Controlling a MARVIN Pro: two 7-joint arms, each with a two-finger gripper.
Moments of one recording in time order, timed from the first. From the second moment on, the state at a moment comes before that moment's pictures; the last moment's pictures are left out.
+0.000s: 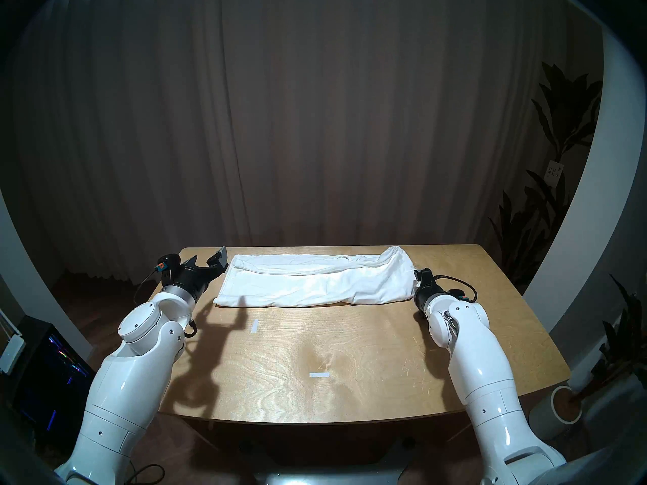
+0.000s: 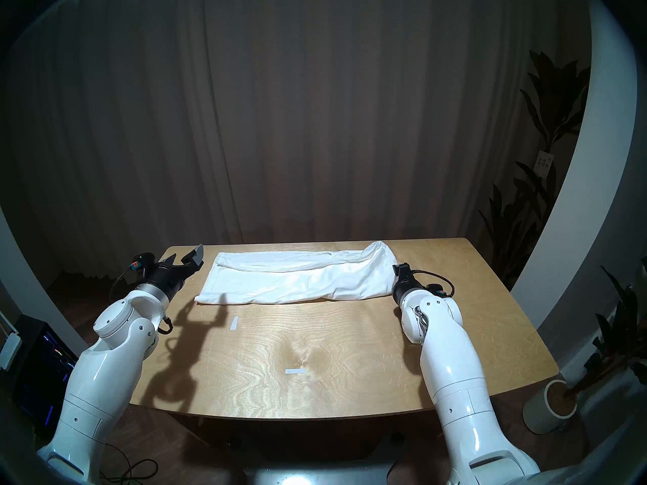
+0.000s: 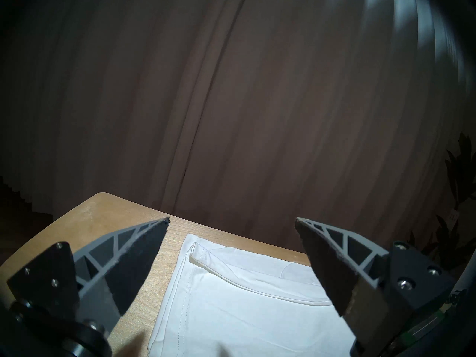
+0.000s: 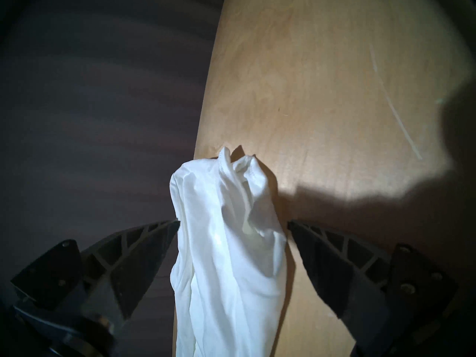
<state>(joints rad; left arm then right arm) 1.66 -1.09 -1.58 -1.74 -0.85 0.12 0.09 -1.47 -1.40 1.56 -1.48 1.55 0.03 -0.50</state>
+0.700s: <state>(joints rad) 1.69 -1.10 -1.63 -1.76 -0.94 0.15 0.12 -1.26 -1.41 1.49 -1.27 1.44 -0.03 -0.61</state>
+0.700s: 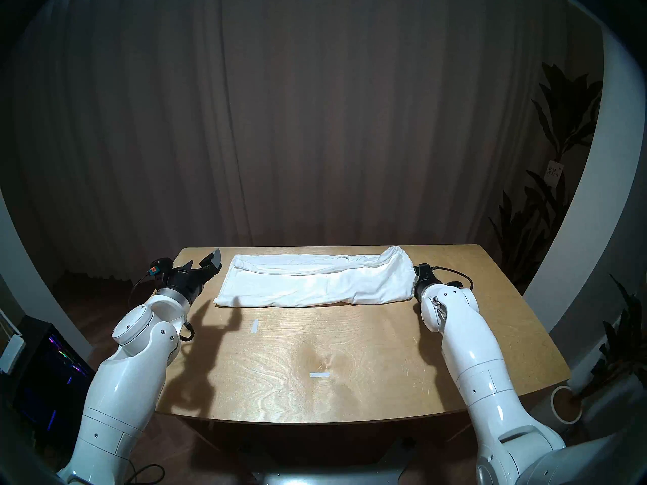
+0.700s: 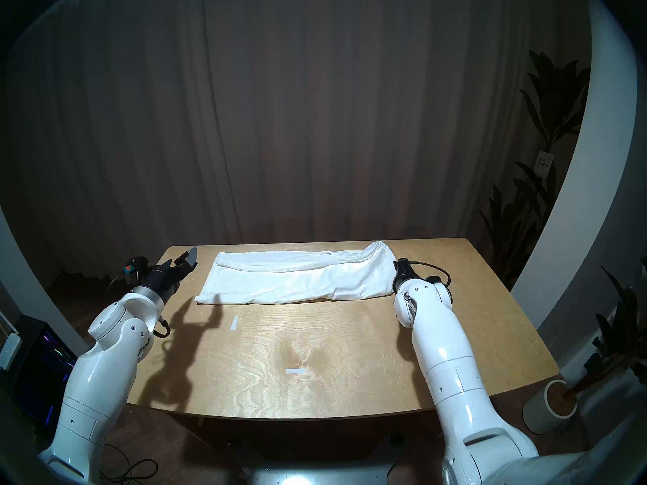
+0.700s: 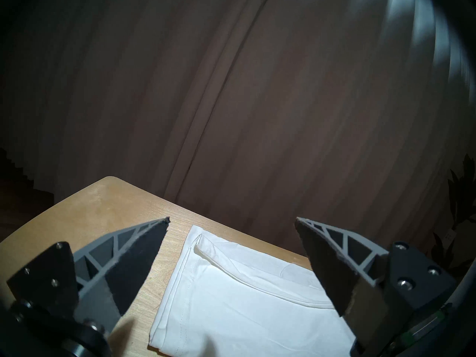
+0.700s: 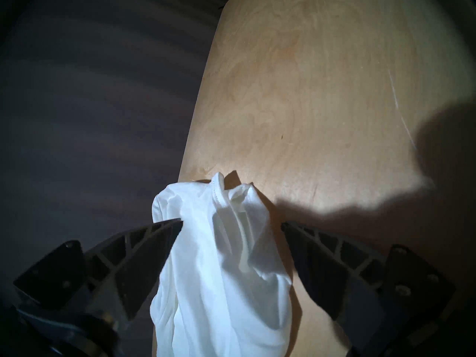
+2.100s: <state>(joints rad) 1.74 -1.15 -1.72 -1.79 -1.05 0.17 0.20 -0.92 -1.47 1.31 -0.80 1.26 -0.02 -0.67</state>
